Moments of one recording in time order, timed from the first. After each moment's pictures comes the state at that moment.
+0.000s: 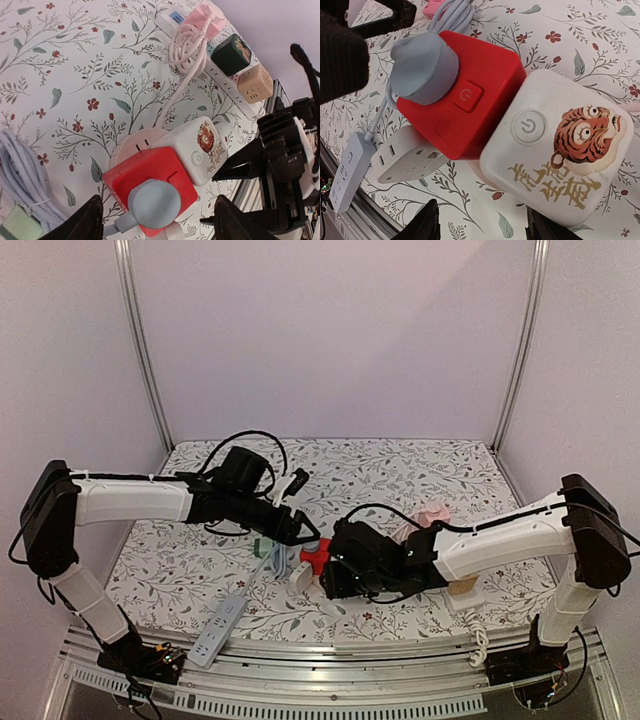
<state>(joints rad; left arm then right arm) -0.74 1.63 1.02 -0.17 0.43 -0.29 1.22 1.76 1.08 -0.22 0.28 0.83</state>
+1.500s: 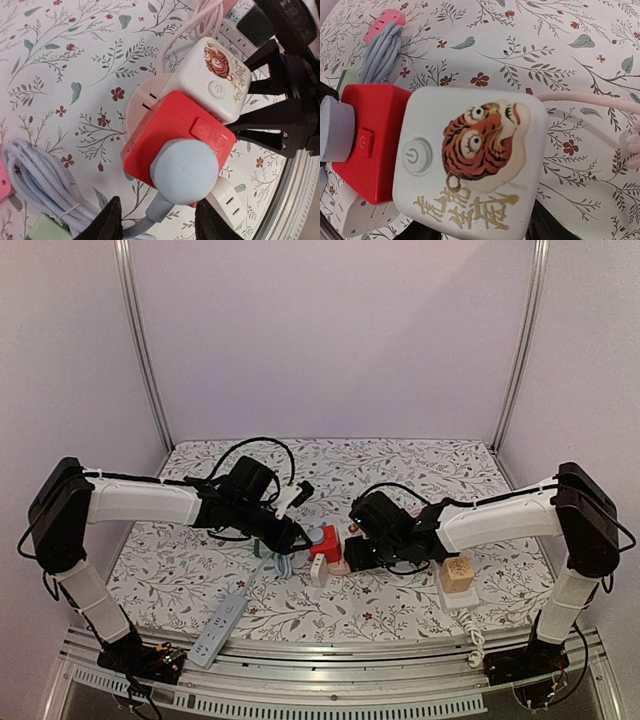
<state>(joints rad) -0.76 1.69 1.01 -0.18 0.32 -0.09 1.01 1.79 1.08 -0.23 0.25 0.60</state>
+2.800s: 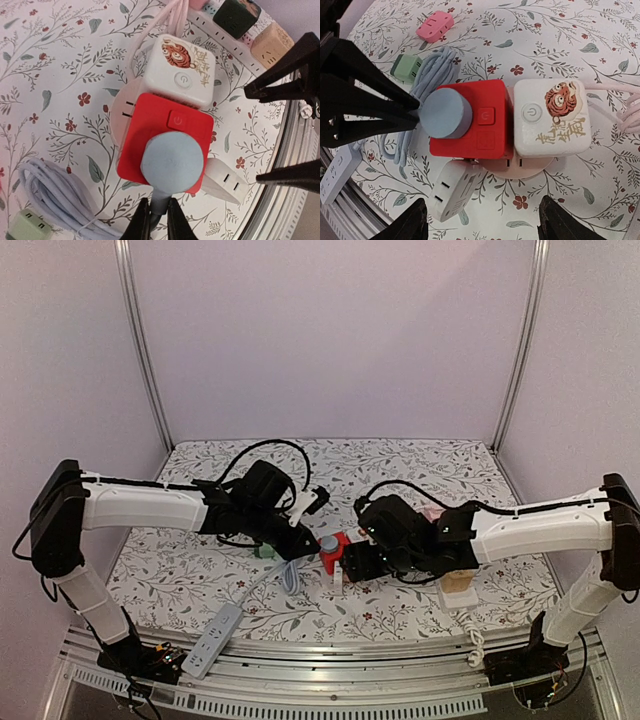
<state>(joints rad) -0.87 1.68 1.06 -0.23 0.25 -0.14 1.11 1.58 1.02 -0.30 0.28 0.64</state>
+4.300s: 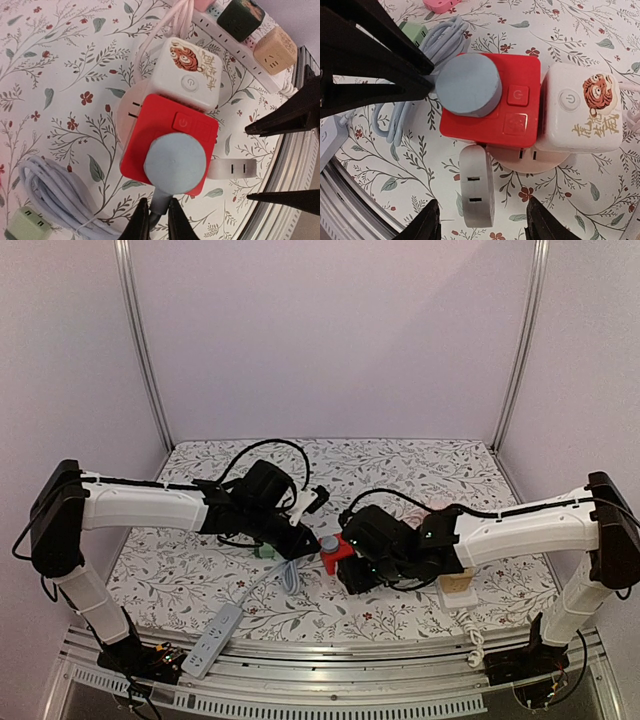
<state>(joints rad) -0.88 1.68 1.06 -0.24 0.22 -0.16 1.18 1.65 1.09 -0.41 0.29 0.59</state>
